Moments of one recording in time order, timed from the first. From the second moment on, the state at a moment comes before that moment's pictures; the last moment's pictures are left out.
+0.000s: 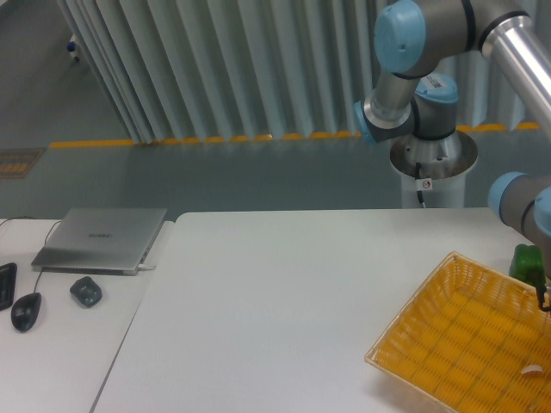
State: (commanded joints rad) arm 2.49 -2.24 -1.18 -0.94 1.64 1.67
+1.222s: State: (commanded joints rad) arm 2.46 -2.20 -1.23 -0.95 1.65 1.60
